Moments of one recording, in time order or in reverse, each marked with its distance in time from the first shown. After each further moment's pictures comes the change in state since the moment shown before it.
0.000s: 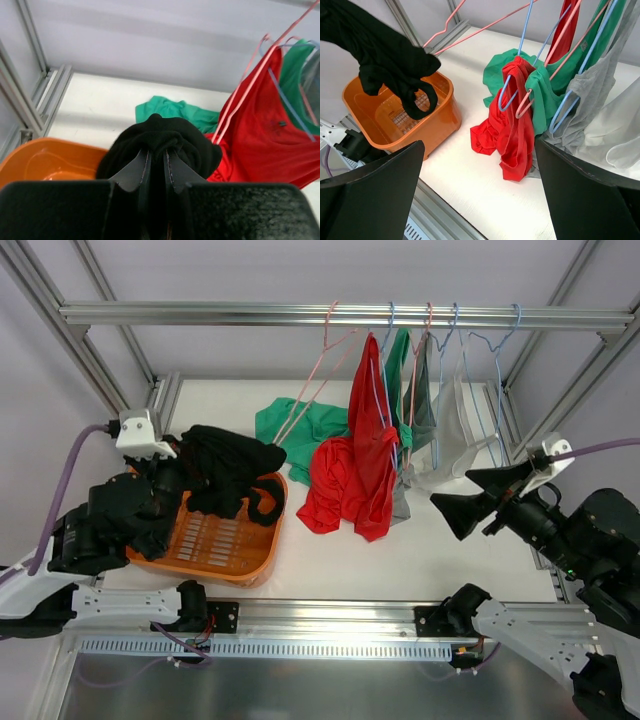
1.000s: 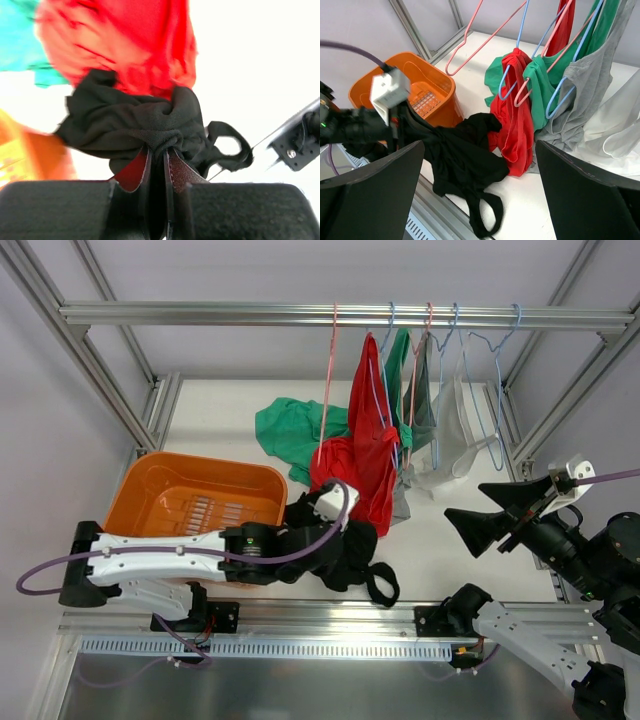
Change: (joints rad) left arm -0.145 0.439 -0.310 0.146 0.564 -0.268; right arm 0.000 -0.083 -0.017 -0.039 -0.003 0.006
